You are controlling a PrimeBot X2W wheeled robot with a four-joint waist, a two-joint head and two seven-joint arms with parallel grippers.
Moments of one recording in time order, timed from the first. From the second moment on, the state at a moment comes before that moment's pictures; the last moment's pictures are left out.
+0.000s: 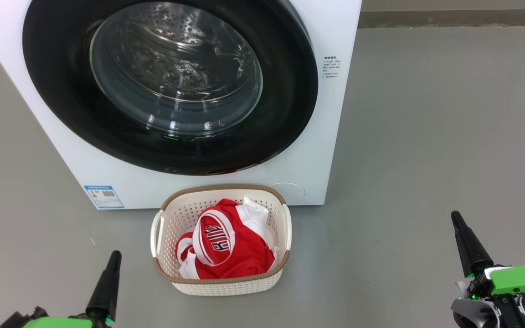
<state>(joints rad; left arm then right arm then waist) -0.07 0.05 0.07 0.27 -1.61 -0.12 0.10 -0.06 -0.06 -0.11 0.27 1.63 0.13 0.09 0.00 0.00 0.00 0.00</state>
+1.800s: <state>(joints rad) -0.07 0.04 0.07 0.27 -1.61 -0.12 0.11 -0.06 -0.05 -0.12 0.27 1.62 0.13 0.10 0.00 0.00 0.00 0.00</state>
